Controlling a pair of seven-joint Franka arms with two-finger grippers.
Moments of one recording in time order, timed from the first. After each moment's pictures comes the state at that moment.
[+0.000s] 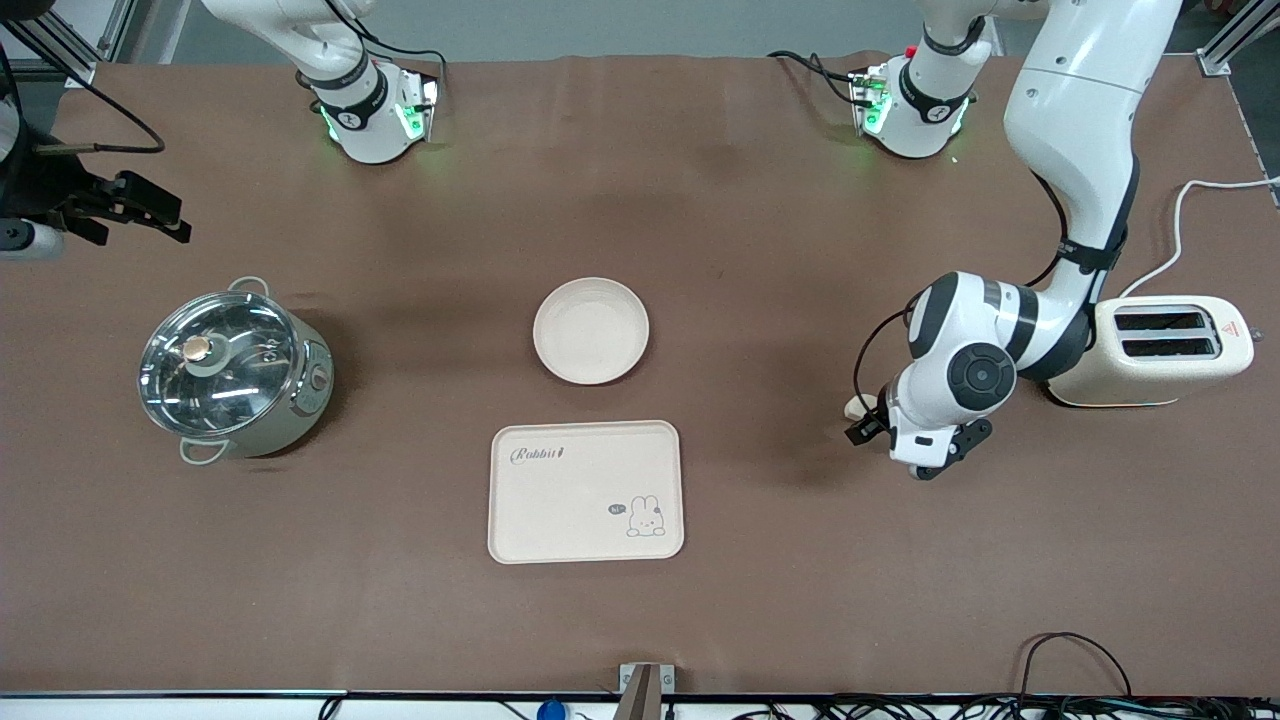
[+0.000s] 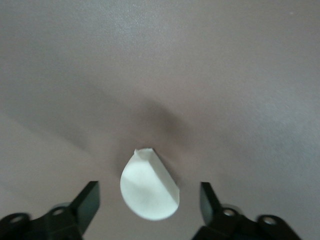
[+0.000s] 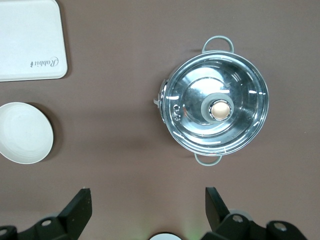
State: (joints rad) left arm -0.14 0.59 -0.14 -1.79 0.08 2.25 -0.93; right arm 0.05 -0.11 -0.07 -1.72 0.03 1.52 -0.01
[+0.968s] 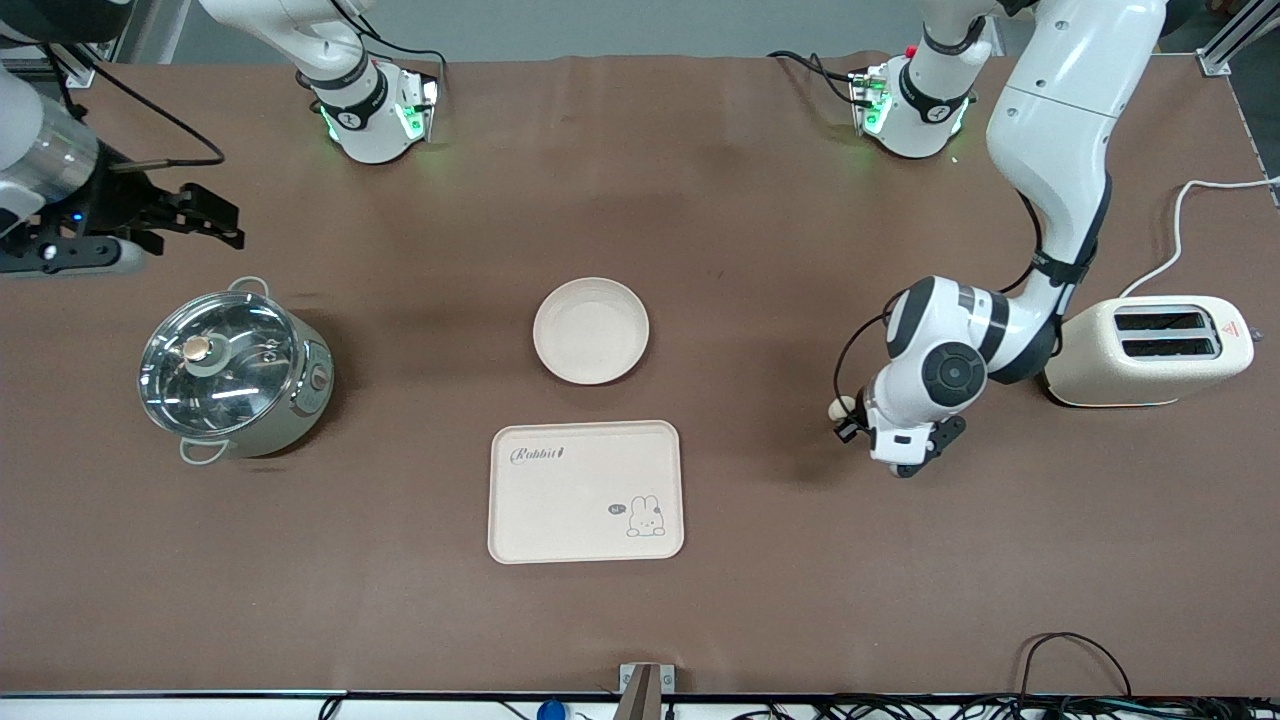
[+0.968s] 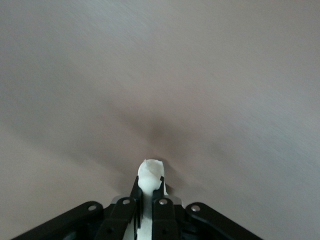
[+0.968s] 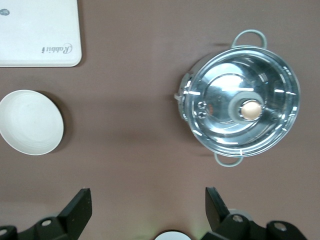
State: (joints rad) left arm -0.14 0.62 -0.21 -1.80 0.08 2.32 -1.04; right arm 0.16 -0.10 -0.06 -1.75 0.04 1.54 0.04
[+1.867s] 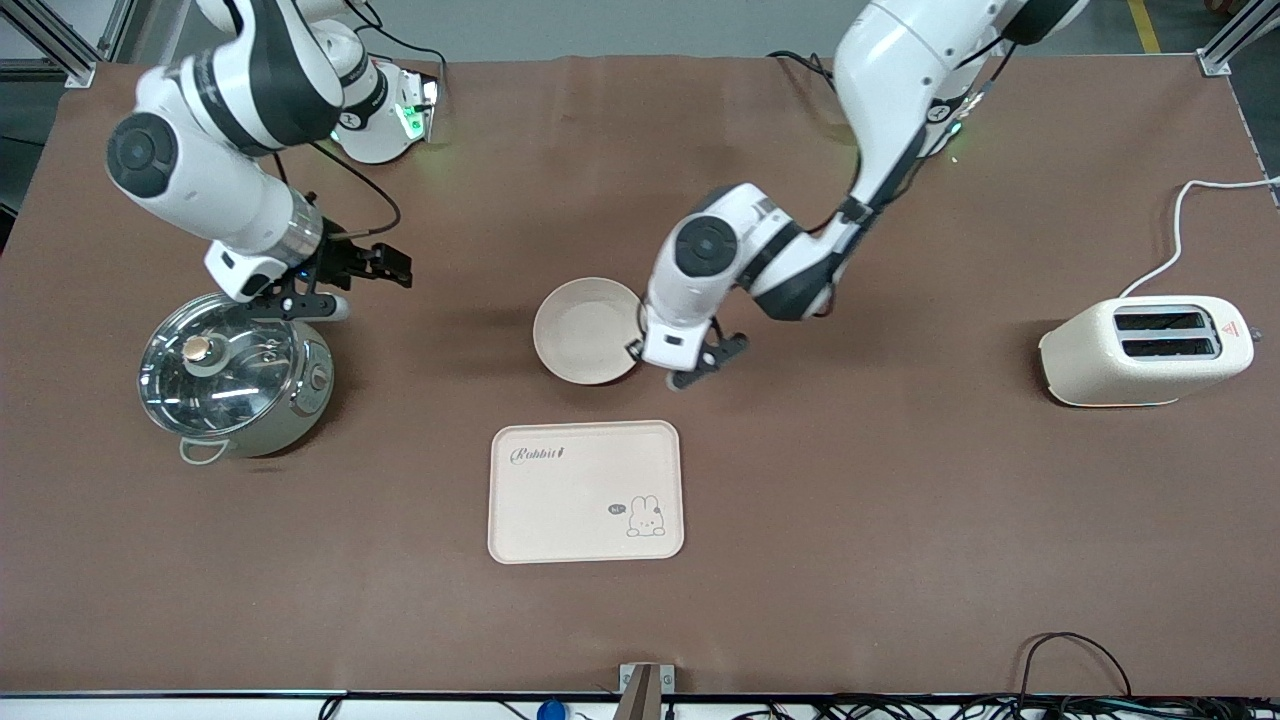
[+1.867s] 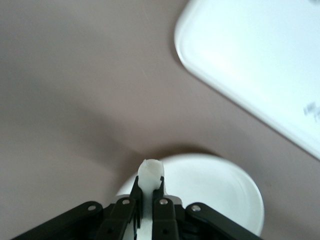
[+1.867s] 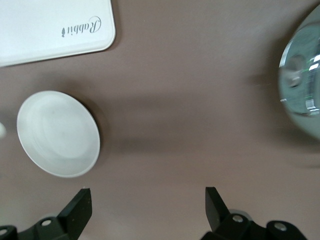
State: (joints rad) left arm -0.55 0.69 -0.33 -1.61 0.08 2.37 -1.44; right arm 0.31 -0.09 -0.06 -2.25 0.27 2.08 0.21
